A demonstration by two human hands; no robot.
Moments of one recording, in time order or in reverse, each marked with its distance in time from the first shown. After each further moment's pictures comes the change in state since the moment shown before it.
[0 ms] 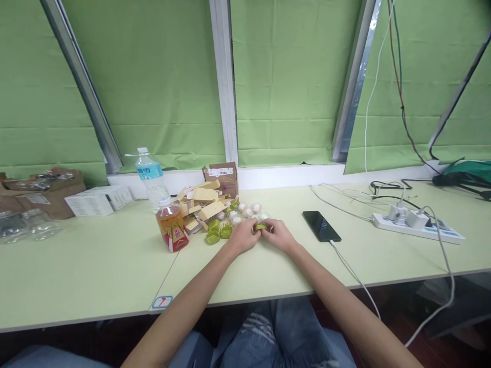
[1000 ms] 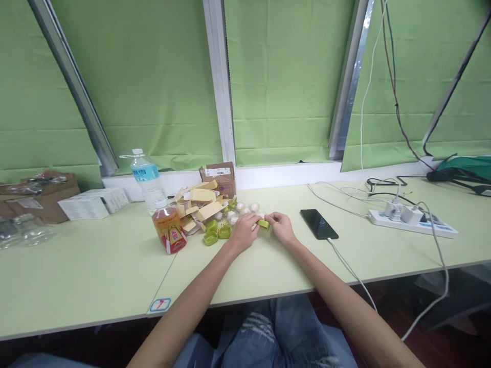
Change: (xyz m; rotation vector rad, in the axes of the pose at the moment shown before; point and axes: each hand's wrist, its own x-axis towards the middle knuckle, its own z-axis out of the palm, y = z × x) left_hand 0.009 -0.002 0.007 0.004 0.111 0.262; right_hand 0.012 0.021 0.001 0.283 0.324 0.271
